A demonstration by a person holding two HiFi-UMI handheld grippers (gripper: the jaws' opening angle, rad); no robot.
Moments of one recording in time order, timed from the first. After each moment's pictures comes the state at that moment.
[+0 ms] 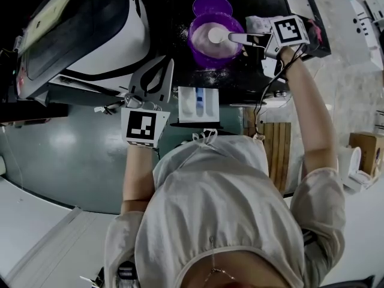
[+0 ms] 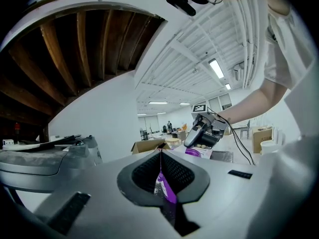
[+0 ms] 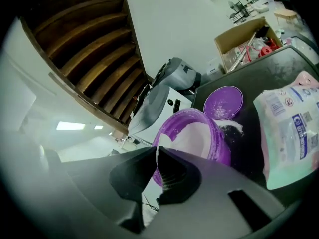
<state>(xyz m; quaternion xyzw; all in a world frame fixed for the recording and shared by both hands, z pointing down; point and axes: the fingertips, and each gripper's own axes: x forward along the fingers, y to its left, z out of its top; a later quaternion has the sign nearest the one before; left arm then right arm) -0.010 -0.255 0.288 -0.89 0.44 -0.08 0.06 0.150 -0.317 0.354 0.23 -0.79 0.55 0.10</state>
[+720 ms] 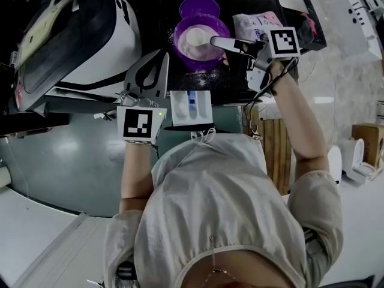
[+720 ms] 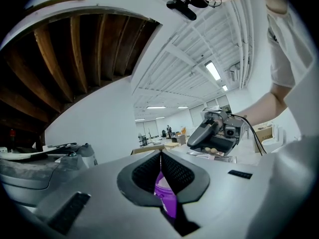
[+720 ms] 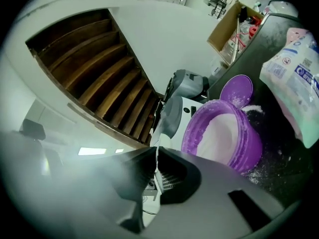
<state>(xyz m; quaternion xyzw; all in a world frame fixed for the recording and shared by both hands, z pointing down) 0.025 -0.268 0.272 -0.90 0.43 -0.09 0.07 0.145 -0.295 0.315 0.20 -0.78 0.58 -0.06</state>
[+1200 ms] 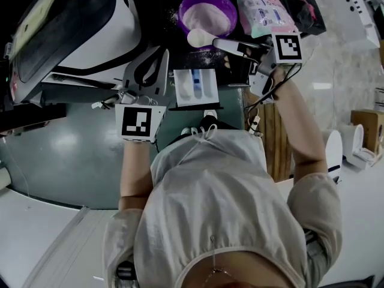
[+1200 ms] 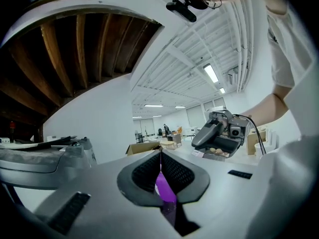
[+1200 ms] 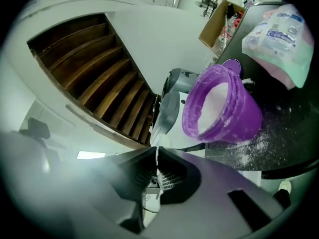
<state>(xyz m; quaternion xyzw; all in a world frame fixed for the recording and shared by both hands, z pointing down) -0.008 -0.225 0.294 -0.91 0.41 -0.10 0.05 0.114 -0.233 0.335 0.21 -0.77 0.60 -0.07</state>
